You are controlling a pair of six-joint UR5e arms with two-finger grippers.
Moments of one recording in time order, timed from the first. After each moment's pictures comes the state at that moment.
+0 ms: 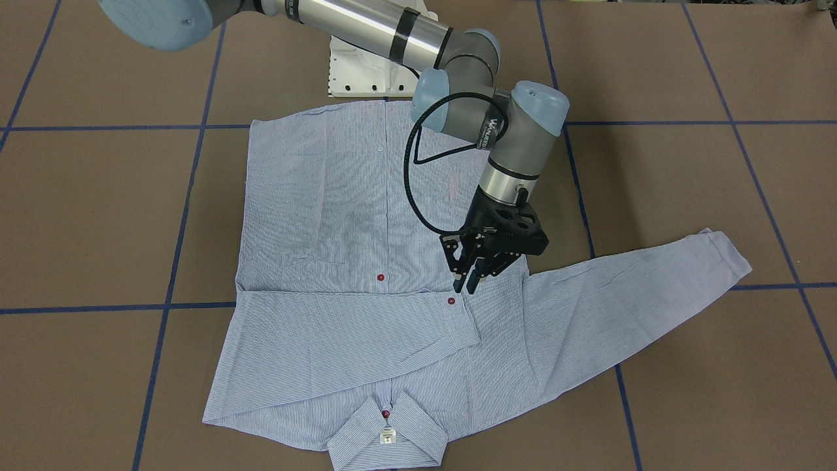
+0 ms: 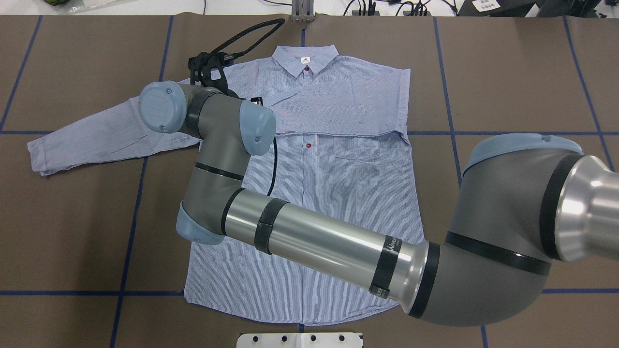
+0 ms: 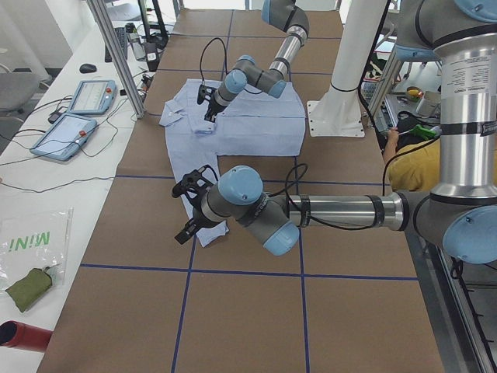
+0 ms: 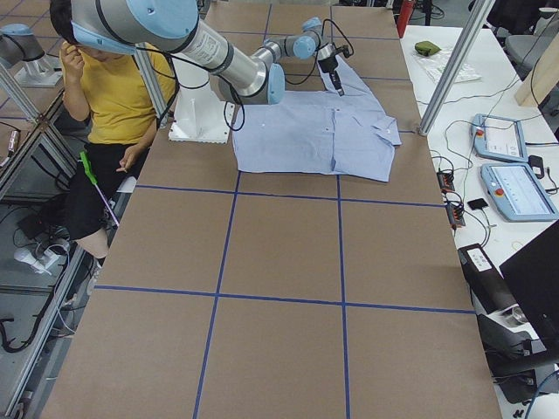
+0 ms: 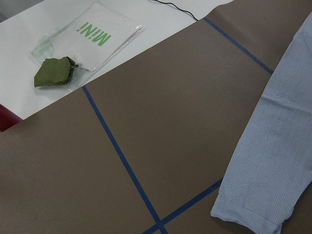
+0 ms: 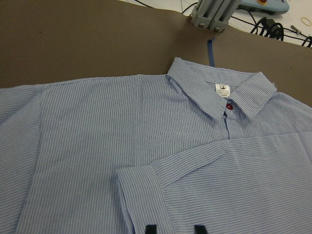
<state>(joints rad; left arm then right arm) -1.62 -1.48 -1.65 -2.34 -2.38 0.06 0.46 -0.16 0.73 -1.51 1.28 1.19</state>
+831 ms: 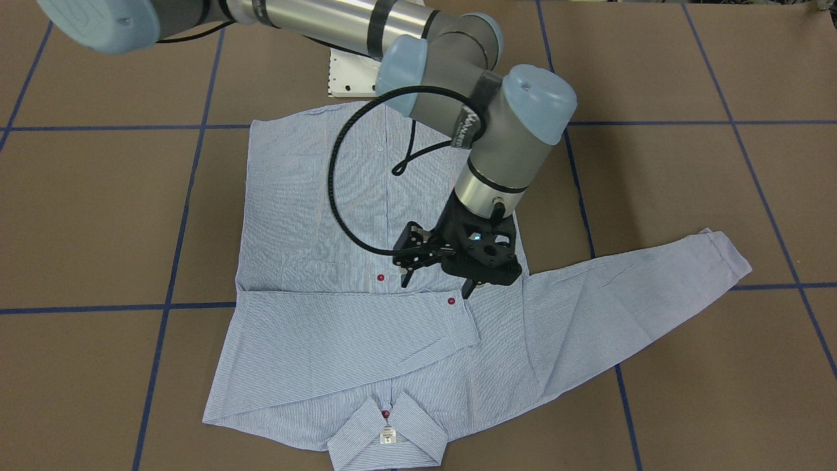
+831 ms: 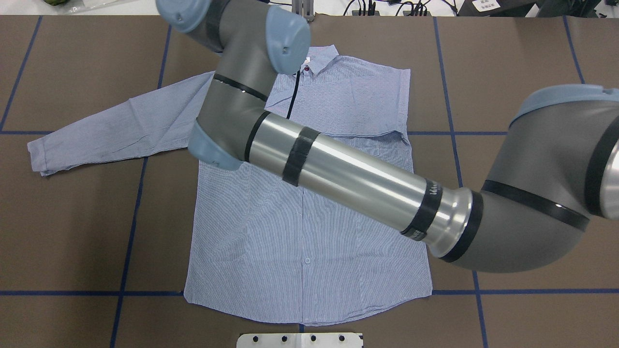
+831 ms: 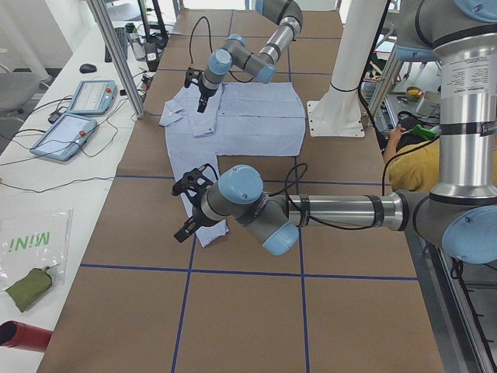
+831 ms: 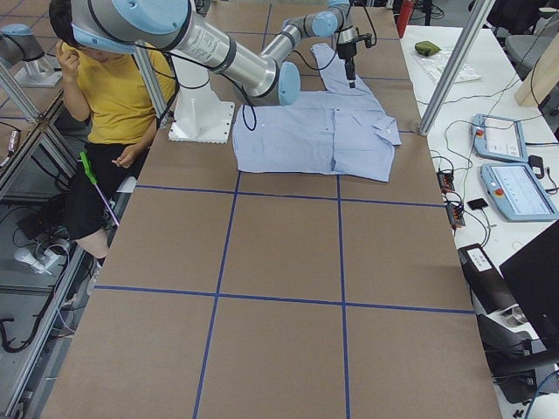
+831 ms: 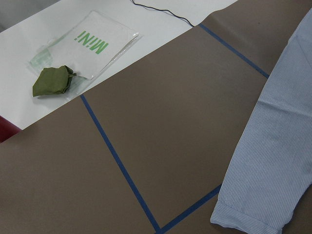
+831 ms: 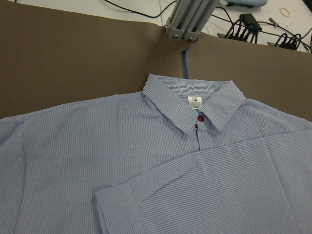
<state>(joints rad) -1.58 -1.48 -1.65 -2.41 -2.38 0.05 0.65 -0.25 1.00 -1.74 1.59 1.17</state>
